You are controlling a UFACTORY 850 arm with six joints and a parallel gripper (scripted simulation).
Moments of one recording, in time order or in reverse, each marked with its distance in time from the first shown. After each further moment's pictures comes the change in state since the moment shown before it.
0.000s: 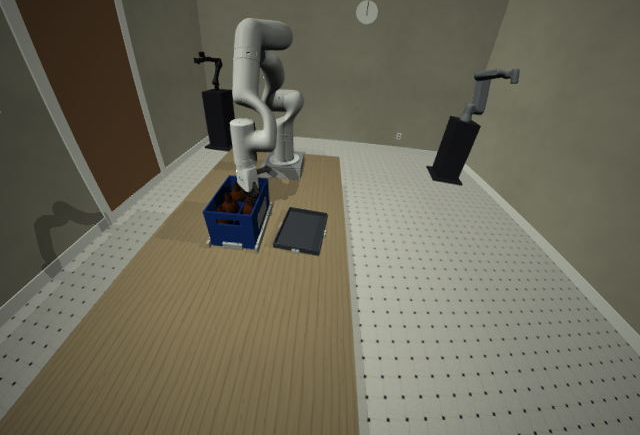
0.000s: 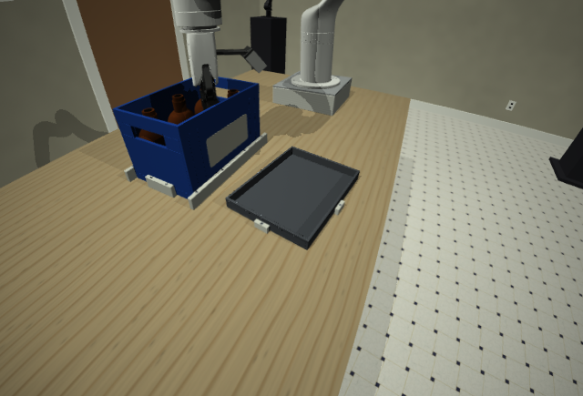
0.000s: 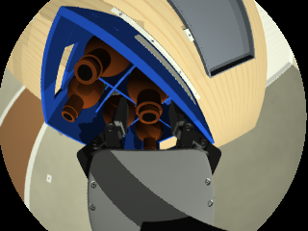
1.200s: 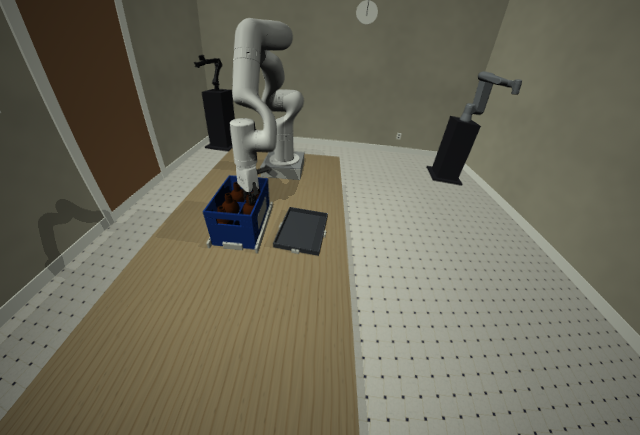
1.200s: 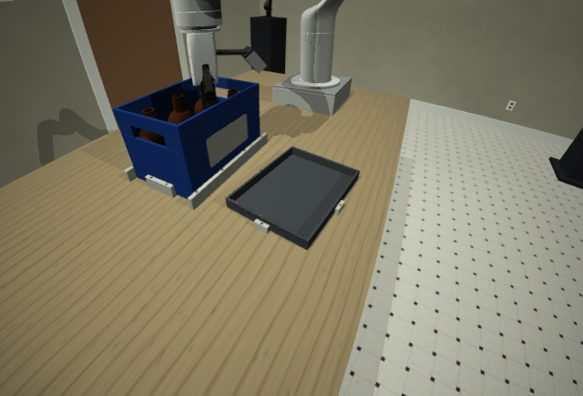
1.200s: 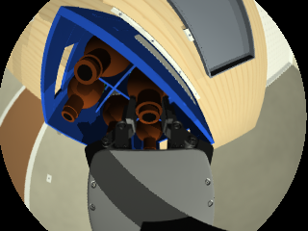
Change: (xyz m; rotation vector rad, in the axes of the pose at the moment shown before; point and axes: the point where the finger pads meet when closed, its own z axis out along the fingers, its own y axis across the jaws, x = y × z) arm 0.000 0.000 0.000 0.000 0.000 0.000
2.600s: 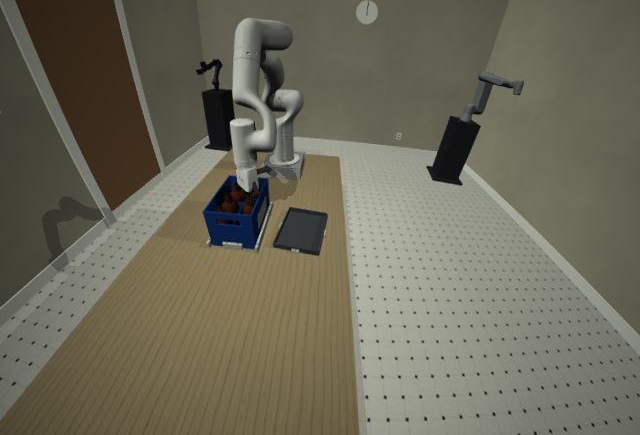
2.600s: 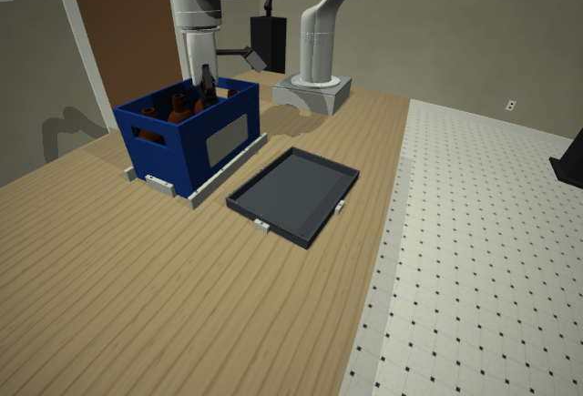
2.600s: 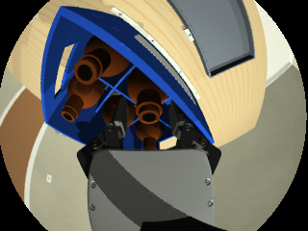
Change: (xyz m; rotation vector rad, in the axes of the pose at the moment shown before) arm 0.000 0.000 0.000 0.000 0.000 0.000
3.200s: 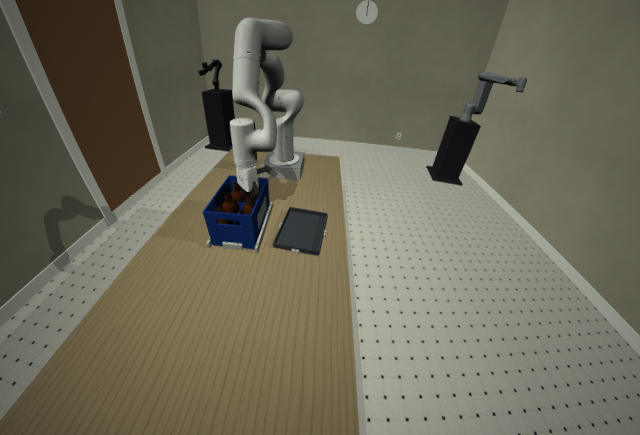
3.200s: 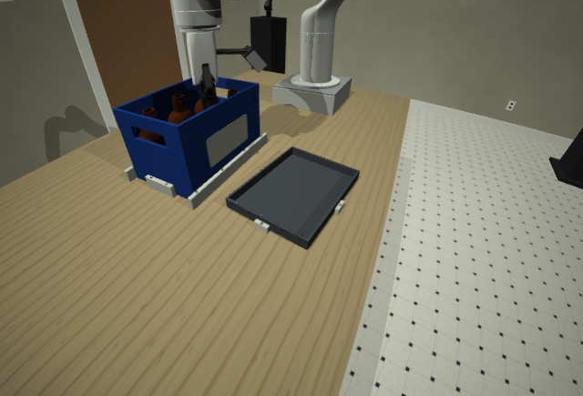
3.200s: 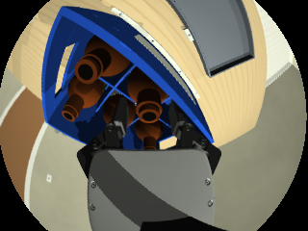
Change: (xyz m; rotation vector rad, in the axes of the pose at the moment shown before) arm 0.000 0.000 -0.001 0.000 0.000 0.000
